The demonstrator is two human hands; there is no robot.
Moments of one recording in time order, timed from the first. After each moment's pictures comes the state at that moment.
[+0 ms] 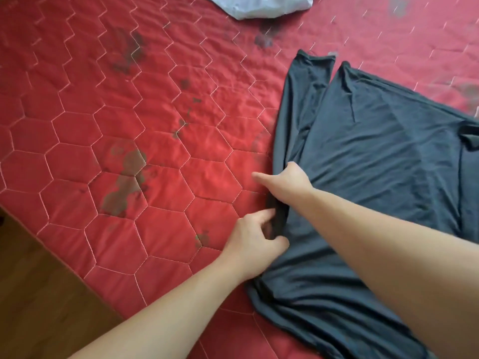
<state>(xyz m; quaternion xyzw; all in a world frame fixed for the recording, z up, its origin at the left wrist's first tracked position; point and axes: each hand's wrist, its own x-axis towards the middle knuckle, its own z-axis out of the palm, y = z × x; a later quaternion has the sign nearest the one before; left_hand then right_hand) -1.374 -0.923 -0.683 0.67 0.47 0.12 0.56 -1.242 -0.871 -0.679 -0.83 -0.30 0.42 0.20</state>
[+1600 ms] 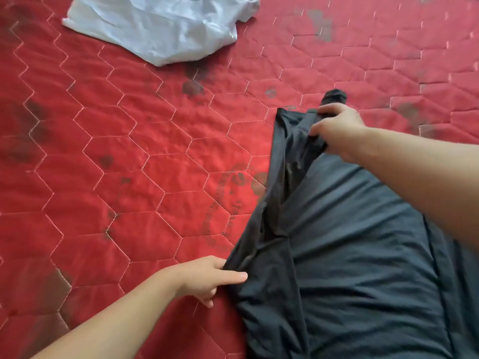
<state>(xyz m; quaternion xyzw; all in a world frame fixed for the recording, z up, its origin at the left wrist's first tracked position) -1.314 -0.753 -0.713 0.55 0.38 -0.33 0.66 -1.002 -0.746 -0.636 -0.84 -0.14 0.32 0.41</state>
